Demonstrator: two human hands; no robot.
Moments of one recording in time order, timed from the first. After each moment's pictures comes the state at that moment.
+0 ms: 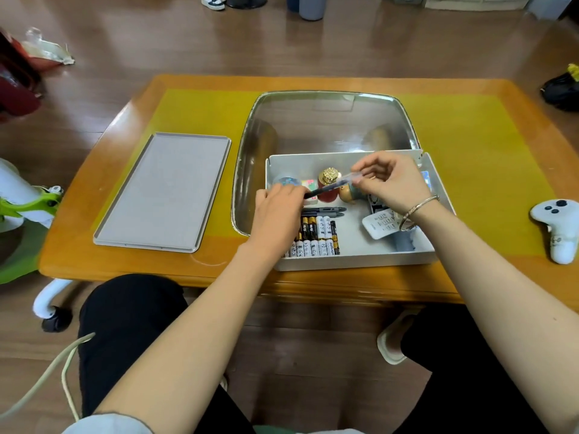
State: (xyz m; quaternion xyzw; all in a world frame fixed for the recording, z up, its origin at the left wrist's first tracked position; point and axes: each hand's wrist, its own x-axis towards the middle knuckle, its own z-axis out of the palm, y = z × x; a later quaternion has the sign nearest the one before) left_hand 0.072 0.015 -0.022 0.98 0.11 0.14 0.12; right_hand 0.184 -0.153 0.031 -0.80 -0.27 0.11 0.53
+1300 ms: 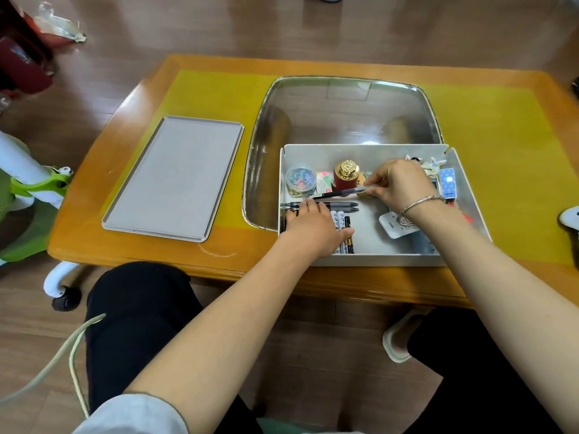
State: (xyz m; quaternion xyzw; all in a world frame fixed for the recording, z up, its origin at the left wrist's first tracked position) left_hand 0.086 -0.014 -0.027 0.95 0.16 -0.24 0.11; right_hand 0.213 -0.139 -0.007 -0.93 -0.33 0.03 0.18
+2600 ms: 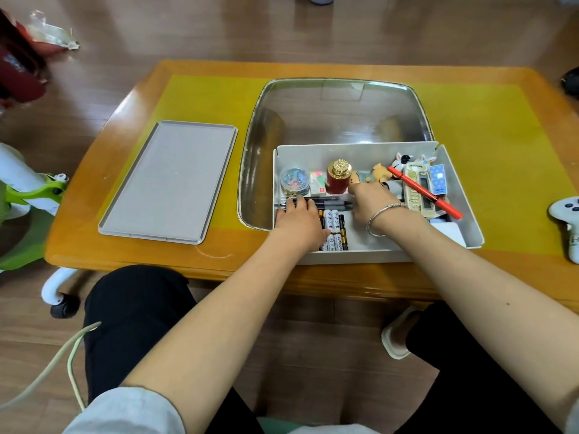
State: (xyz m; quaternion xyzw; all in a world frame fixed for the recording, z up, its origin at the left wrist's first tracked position) left_hand 0.086 -0.006 -0.030 0.96 0.16 -0.22 0.09; right_hand 0.189 -0.120 -0.035 -0.94 -0.32 0.11 0.01
